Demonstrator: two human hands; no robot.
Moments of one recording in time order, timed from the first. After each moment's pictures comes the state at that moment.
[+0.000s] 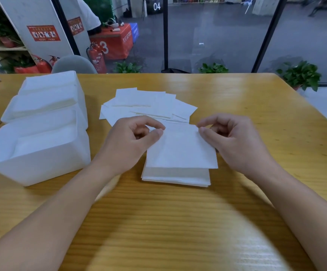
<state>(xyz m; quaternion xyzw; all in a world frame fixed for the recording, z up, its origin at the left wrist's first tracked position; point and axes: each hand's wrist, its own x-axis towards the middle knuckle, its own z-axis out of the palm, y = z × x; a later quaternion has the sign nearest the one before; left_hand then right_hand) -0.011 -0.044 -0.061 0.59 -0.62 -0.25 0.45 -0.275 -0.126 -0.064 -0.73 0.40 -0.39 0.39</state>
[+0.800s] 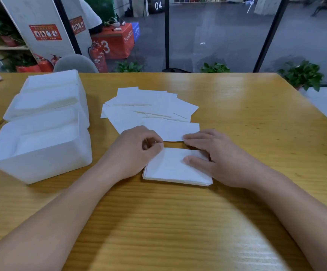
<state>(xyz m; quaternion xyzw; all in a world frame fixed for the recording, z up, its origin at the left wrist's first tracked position) -0.008 -0.049 -0.083 0.67 -0.67 -0.17 0.29 -0.271 -0.126 -0.084 -0.91 0.35 -0.10 0.17</state>
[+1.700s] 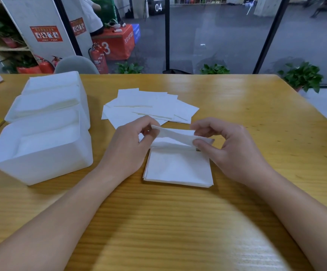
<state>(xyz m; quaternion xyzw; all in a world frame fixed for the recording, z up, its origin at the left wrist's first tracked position) -0.009 -0.051 -0.079 0.63 -0.65 -0.13 0.41 -0.273 -0.120 -0.075 -0.81 0.34 -0.37 0.29</state>
